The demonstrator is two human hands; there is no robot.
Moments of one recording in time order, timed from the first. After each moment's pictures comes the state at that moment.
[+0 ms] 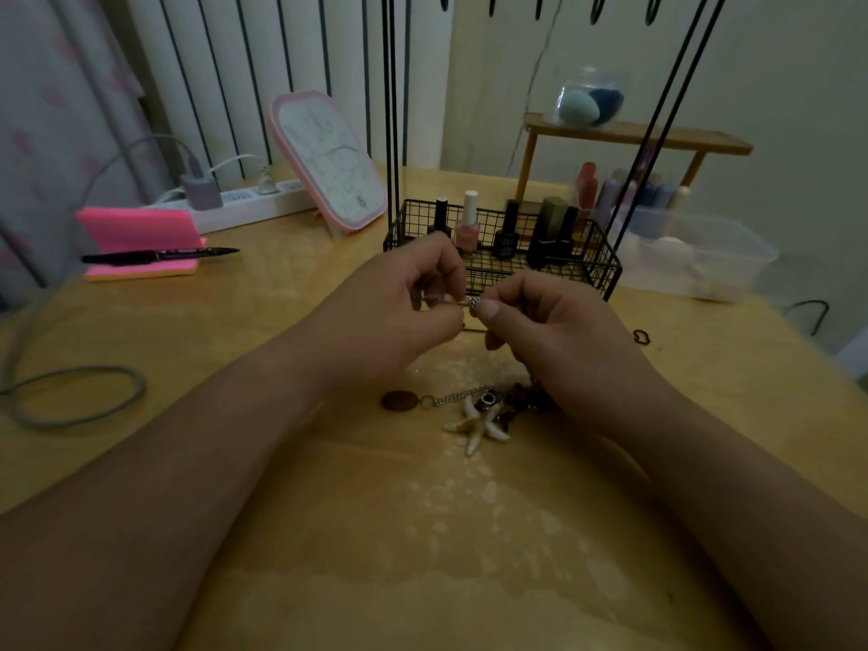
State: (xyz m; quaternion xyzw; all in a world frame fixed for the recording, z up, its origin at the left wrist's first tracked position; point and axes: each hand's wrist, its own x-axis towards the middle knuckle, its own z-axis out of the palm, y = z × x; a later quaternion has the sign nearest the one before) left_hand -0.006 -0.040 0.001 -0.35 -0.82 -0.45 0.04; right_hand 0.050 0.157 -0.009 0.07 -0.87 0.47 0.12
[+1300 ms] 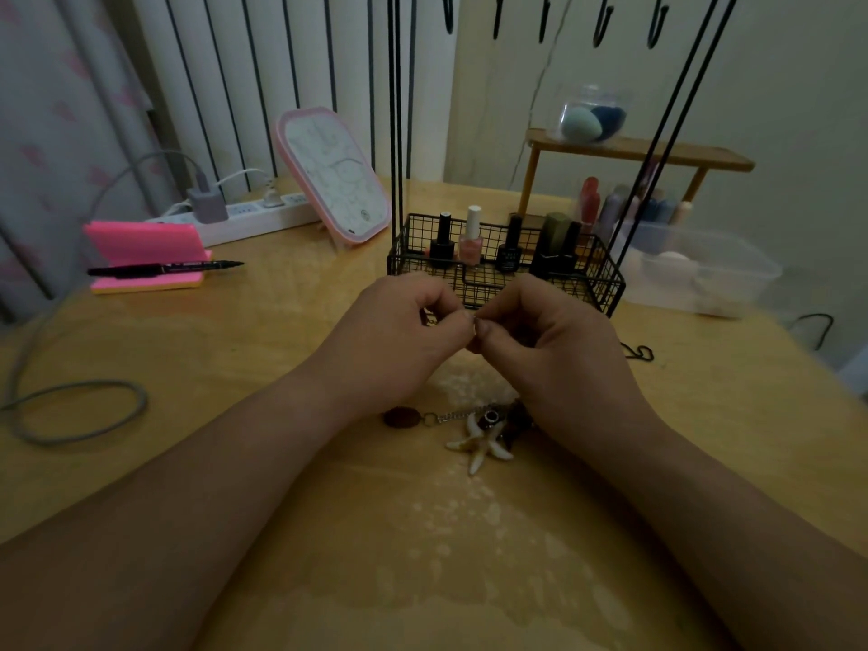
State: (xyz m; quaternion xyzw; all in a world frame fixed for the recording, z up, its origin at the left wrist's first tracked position) left_hand -0.007 -0.028 -0.011 -0.28 -0.84 -0.46 0.09; right_hand 0.047 0.147 -0.017 0.10 -0.87 0.41 0.23
